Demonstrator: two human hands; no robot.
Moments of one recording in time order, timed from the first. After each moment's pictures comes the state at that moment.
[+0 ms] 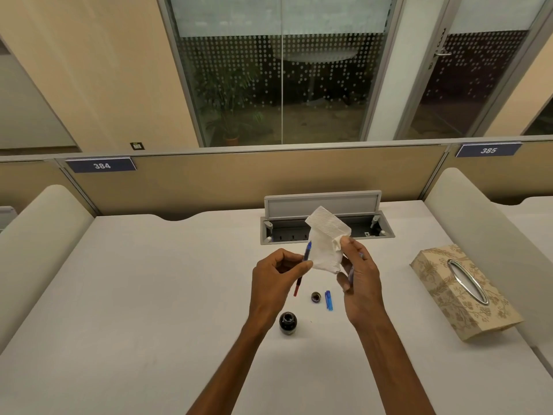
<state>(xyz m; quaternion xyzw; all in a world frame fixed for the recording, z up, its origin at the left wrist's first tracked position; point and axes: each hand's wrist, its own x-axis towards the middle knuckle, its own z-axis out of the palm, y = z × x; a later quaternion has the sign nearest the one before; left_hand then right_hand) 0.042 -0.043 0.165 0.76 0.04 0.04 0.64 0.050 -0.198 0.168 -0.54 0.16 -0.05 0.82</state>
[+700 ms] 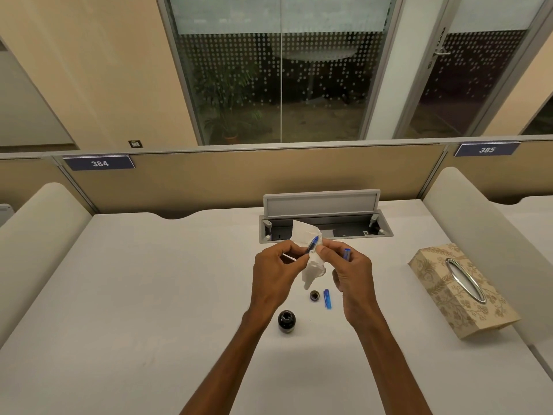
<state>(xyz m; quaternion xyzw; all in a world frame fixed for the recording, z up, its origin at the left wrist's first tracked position) 0.053 -0.045 0.177 0.83 0.00 0.07 0.55 0.056 -0.188 0.169 -0.67 0.13 -0.06 0.73</state>
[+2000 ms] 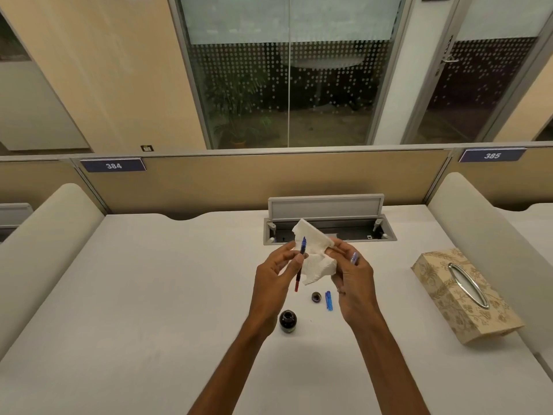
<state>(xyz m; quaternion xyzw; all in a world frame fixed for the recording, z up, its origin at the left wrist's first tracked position) 0.024 -0.049 0.173 0.72 0.06 0.01 0.69 0.044 -0.191 0.172 -0.55 0.16 -0.04 0.82</state>
